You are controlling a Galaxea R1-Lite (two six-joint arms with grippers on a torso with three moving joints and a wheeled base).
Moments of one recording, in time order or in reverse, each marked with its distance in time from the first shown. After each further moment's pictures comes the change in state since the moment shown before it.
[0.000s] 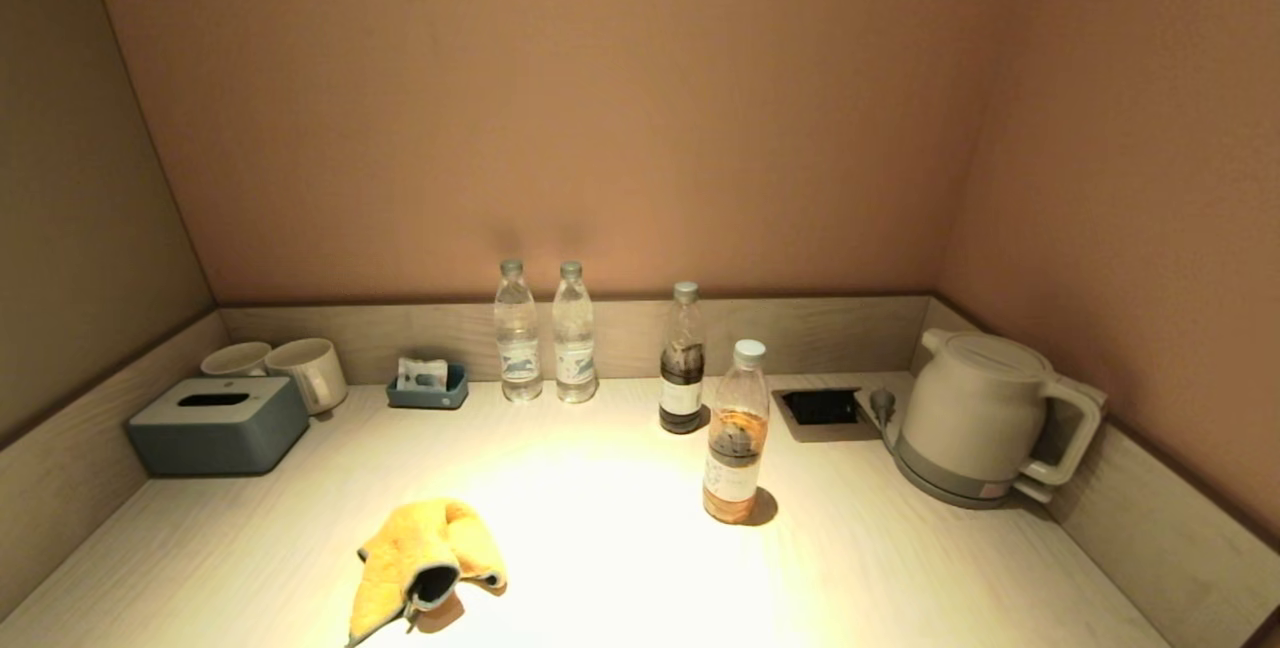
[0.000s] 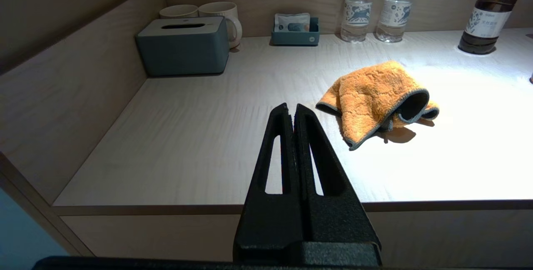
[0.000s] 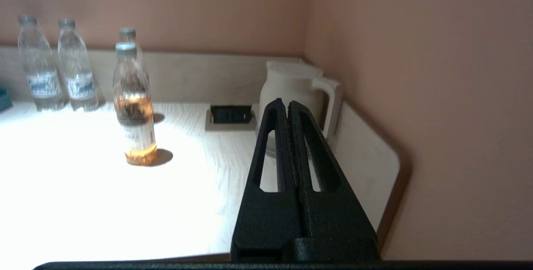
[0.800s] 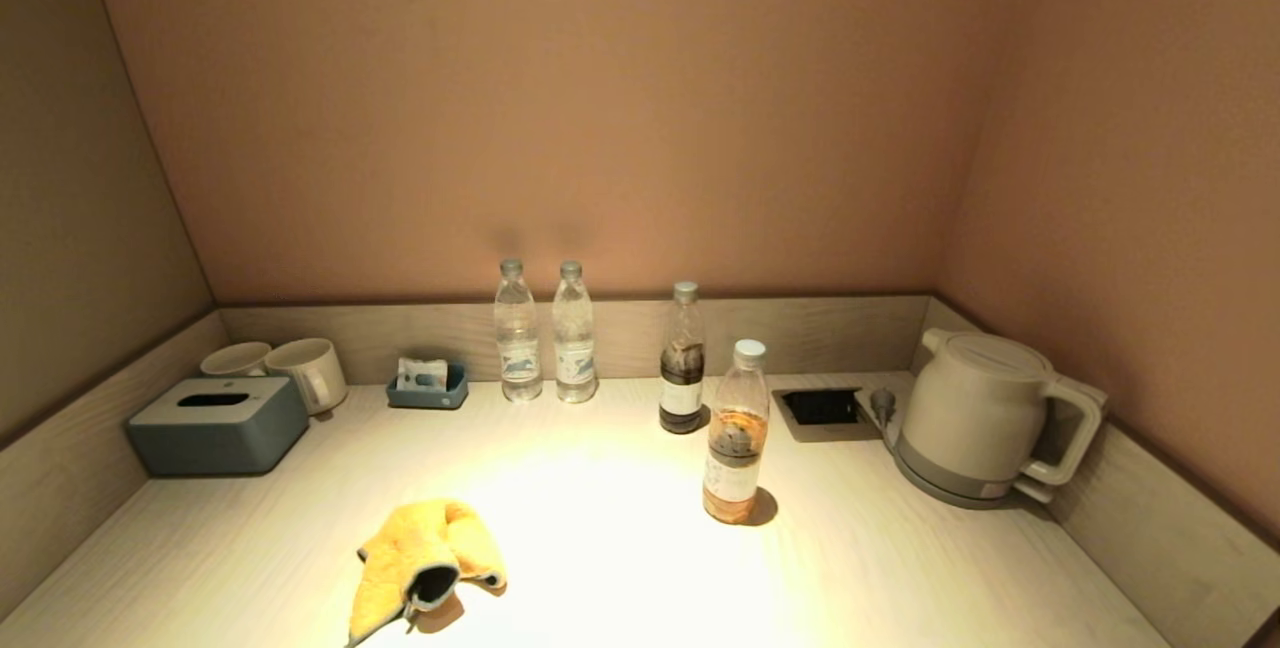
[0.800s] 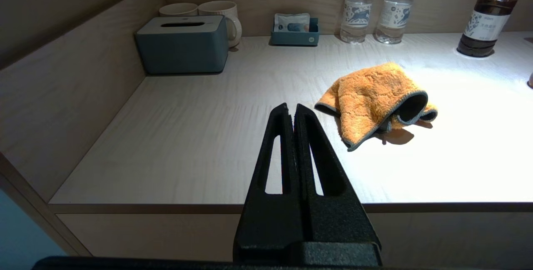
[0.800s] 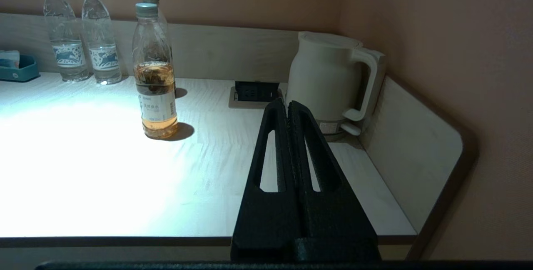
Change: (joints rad) left arm 0.000 0.000 0.000 0.000 0.002 -0.013; right arm 0.000 -0.002 0.242 -0.208 0.078 0.033
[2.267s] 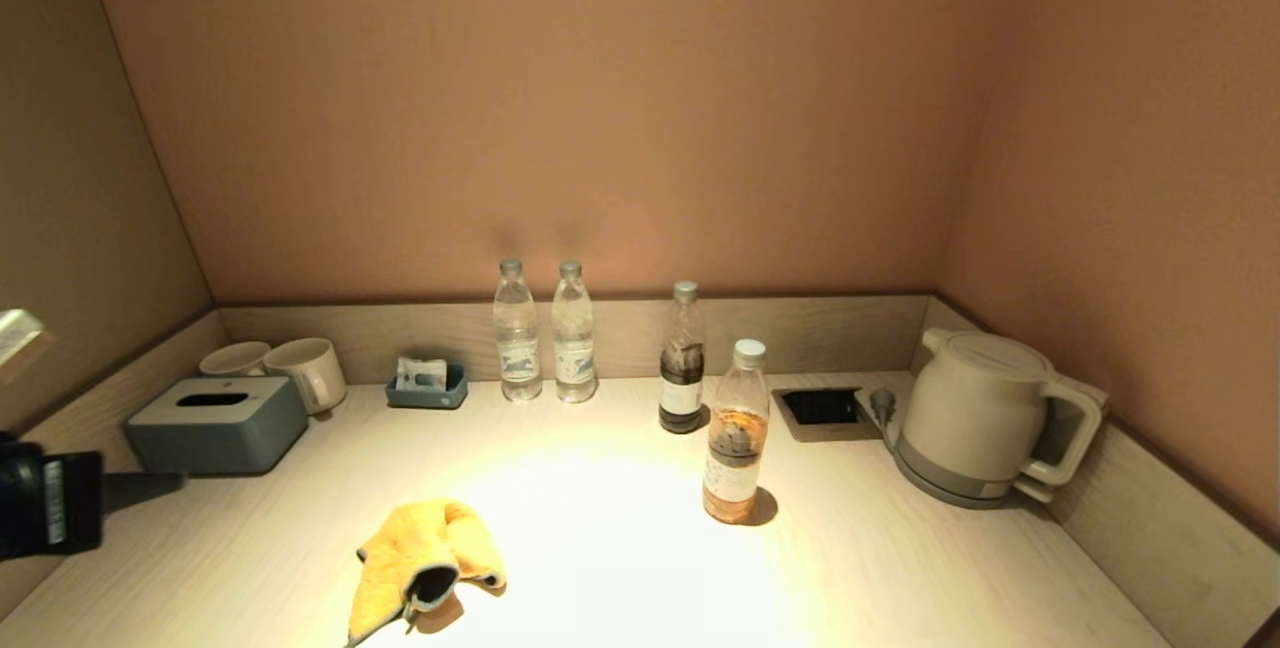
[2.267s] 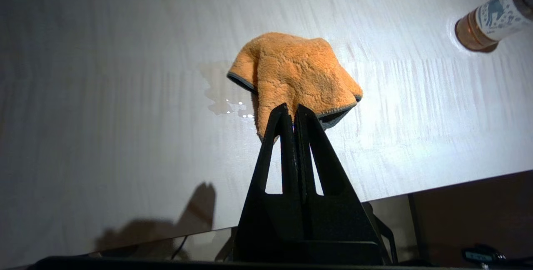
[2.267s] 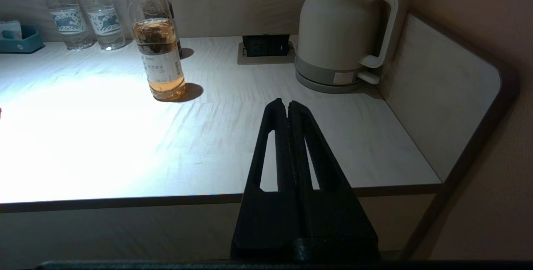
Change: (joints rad) left arm -0.057 1.268 -0.711 0.091 -0.224 -0.155; right arm 0.000 0.000 0.000 0.137 -0.001 0.079
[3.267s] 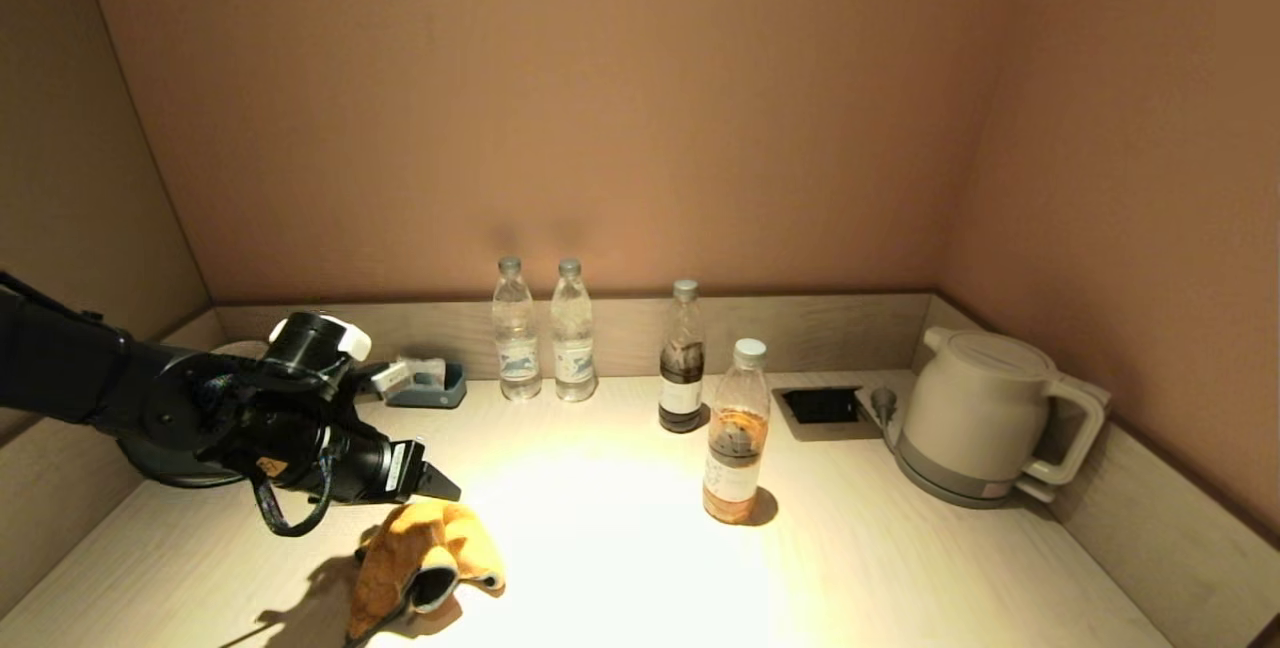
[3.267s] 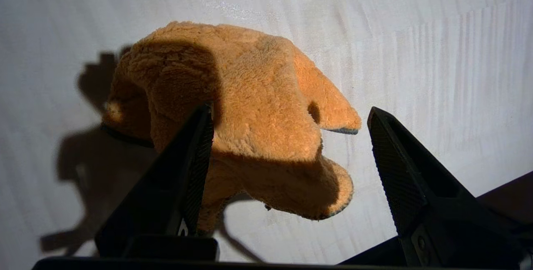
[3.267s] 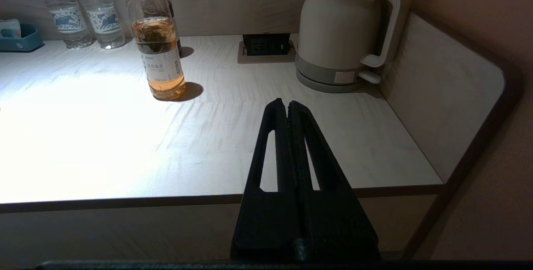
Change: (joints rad) left arm -0.207 0.746 -0.392 0.031 -0.072 -0.041; right arm 0.000 0.000 0.000 0.000 0.000 0.000
